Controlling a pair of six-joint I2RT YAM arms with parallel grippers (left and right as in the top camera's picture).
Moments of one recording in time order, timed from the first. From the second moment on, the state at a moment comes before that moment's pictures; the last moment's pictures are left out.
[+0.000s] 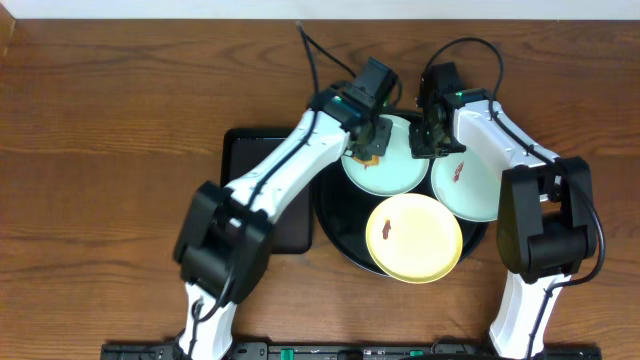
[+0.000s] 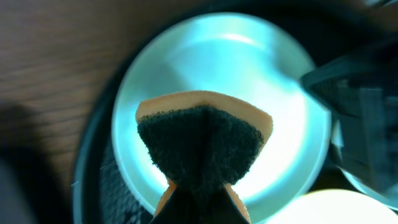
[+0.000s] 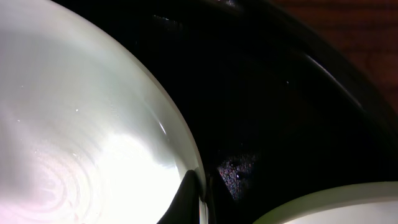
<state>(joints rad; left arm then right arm) -0.62 2.09 1.71 -0.79 0.06 -0.33 0.22 2.08 1.47 -0.76 0.01 0.16</state>
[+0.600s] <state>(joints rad) -0.61 2.13 1.71 -0.75 -0.03 -0.33 0.22 2.08 1.47 -0.76 0.01 0.16</state>
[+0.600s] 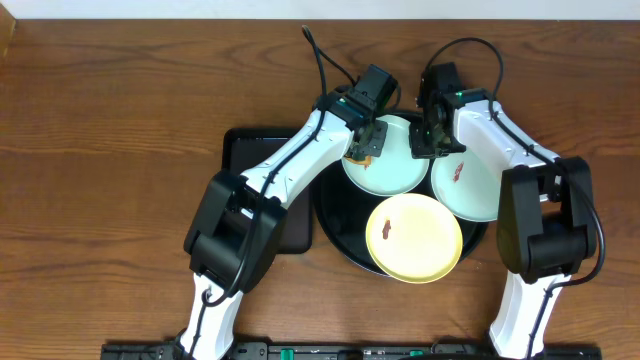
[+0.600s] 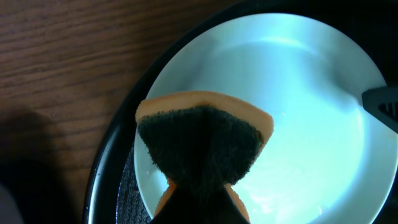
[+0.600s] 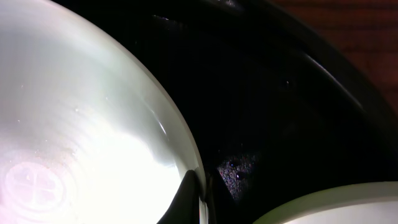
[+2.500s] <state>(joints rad) -0.65 2.20 1.58 -0.53 0.01 -0.36 0.22 2.08 1.47 -0.76 0.01 0.16</state>
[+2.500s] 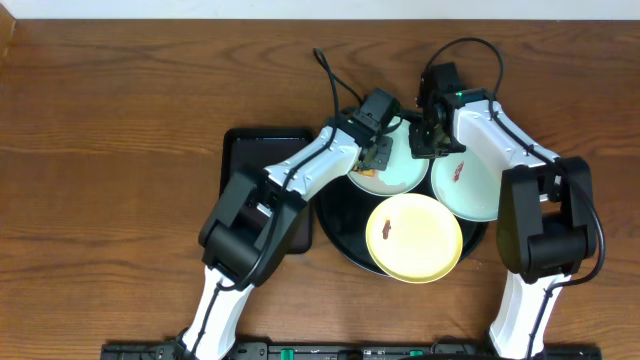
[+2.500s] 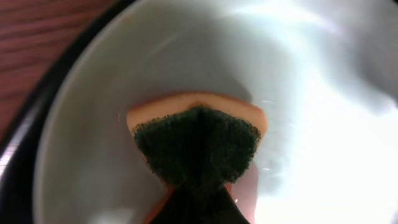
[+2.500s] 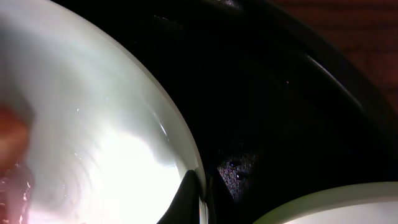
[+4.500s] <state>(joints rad) -0.28 1.72 1.02 -0.54 0.02 -0.33 0.22 2.08 1.47 -0.77 0.02 0.16</state>
